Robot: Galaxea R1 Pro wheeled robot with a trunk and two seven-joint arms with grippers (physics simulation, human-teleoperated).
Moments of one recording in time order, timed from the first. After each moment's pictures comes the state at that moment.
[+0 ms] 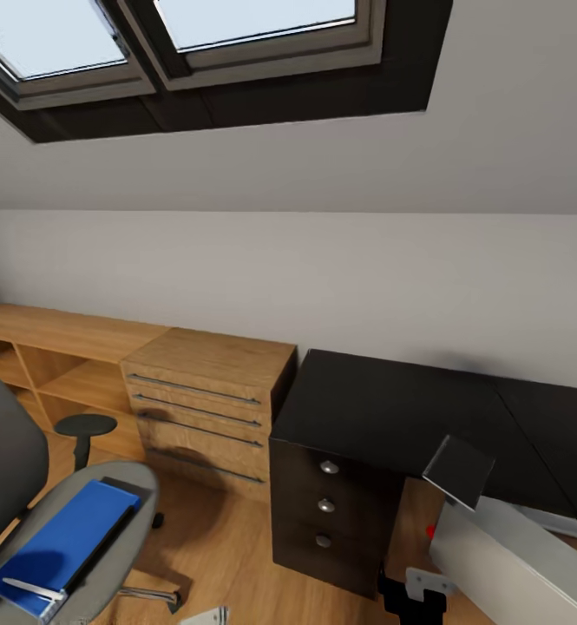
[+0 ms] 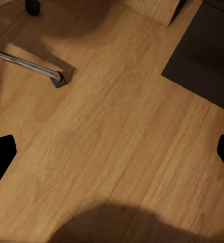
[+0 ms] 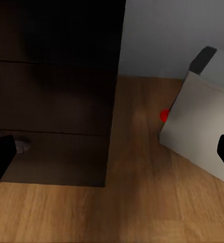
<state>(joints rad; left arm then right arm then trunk) -0.01 -0.15 -0.15 -0.86 0.22 0.08 0.36 -0.47 0.06 0.09 0.02 -0.12 -0.67 -0.29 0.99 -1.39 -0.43</state>
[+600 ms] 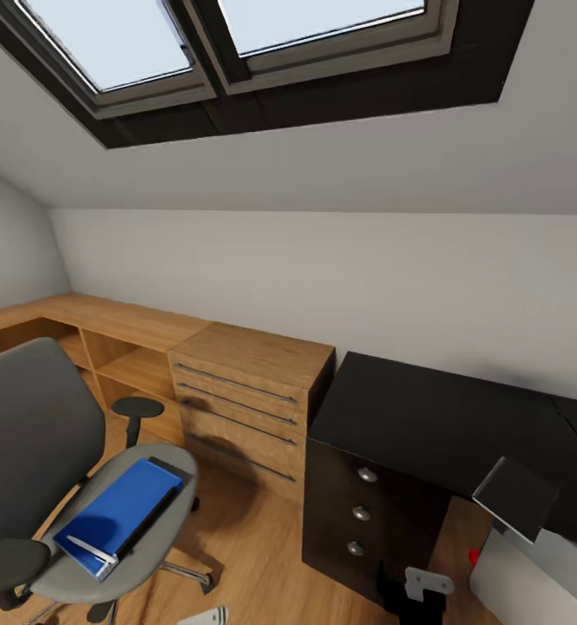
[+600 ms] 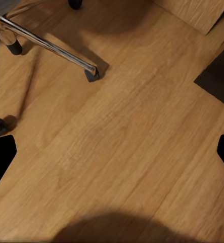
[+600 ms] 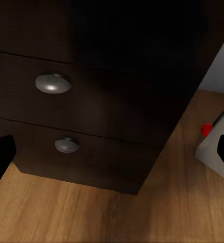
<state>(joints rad) -0.01 -0.14 -0.15 -0.86 0.22 0.08 0.37 -0.47 0.06 0.09 0.02 -0.12 -0.67 -0.29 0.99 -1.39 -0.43</state>
